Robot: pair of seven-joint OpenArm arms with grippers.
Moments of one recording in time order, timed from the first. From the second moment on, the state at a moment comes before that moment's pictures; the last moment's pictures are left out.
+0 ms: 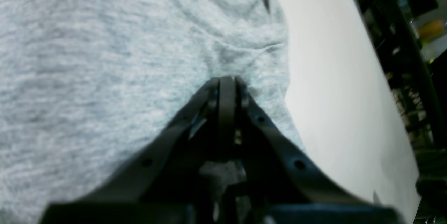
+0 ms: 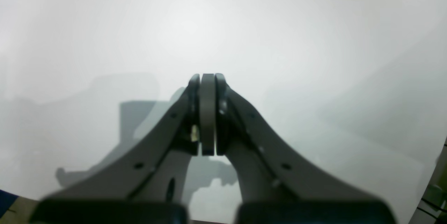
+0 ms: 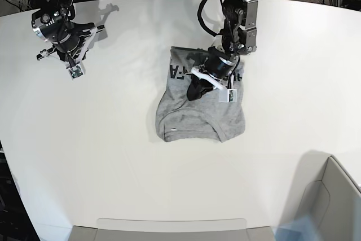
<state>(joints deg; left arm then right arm) 3.3 4.3 -4.1 68.5 -27.2 -22.5 19.4 -17.4 7.0 19.0 116.8 3.5 35.6 -65.1</state>
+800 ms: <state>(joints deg) -2.5 -16.0 -19.9 50.4 -30.5 -37.6 17.1 -17.2 6.4 18.8 116.8 3.6 35.6 -65.1</state>
